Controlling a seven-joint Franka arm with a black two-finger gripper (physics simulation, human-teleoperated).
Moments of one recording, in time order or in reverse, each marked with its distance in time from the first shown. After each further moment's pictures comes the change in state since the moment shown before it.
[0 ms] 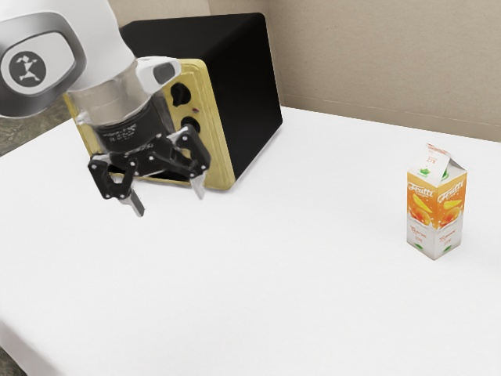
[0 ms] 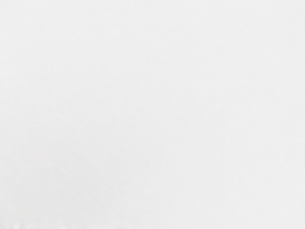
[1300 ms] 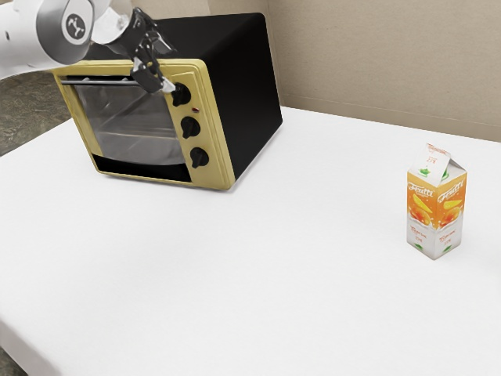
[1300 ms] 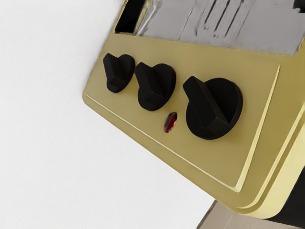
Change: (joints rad) arm 0.337 0.490 -0.016 0.559 0.005 0.454 -1.130
